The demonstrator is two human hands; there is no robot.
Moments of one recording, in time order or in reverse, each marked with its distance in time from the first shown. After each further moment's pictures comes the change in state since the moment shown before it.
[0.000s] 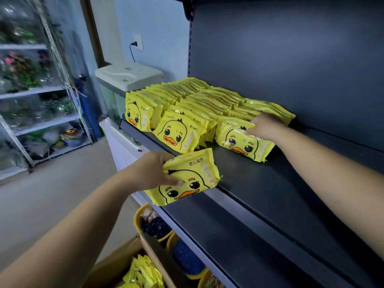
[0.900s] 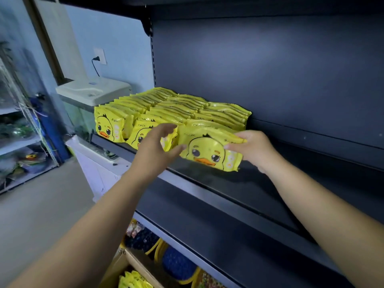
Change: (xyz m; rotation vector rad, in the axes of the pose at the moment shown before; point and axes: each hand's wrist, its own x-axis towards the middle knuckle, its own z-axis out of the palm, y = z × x) left_hand 0.020 0.048 0.027 -0.194 0.477 0.282; right_hand -0.113 0.030 0.010 0.792 0.163 0.040
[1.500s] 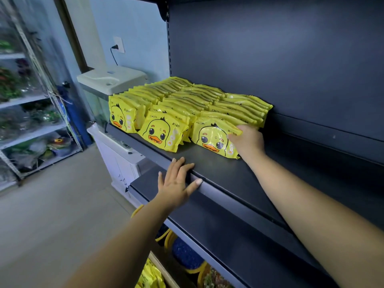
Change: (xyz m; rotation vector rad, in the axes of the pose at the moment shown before) left_hand -0.049 -0.075 0.072 0.335 -0.385 -0.232; right_hand 0.053 0.015 0.046 -0.341 0.166 -0.024
